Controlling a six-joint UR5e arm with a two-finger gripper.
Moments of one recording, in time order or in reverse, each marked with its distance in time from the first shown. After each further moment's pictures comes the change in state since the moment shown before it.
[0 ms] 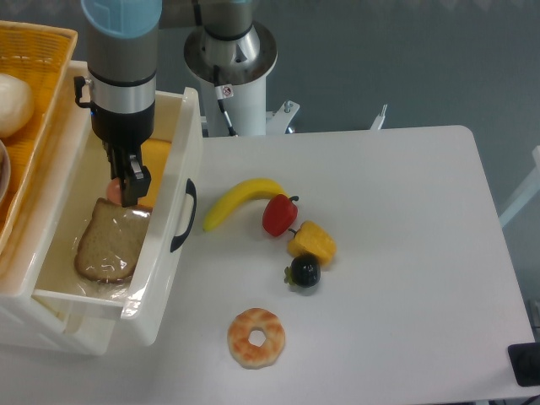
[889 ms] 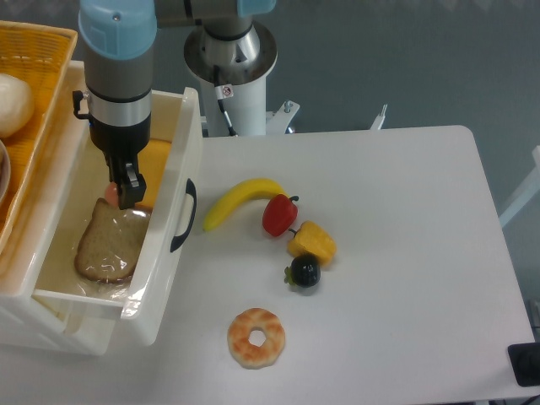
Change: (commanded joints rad) arm -0.017 -0.018 -0.022 -0.002 -0.003 -0.002
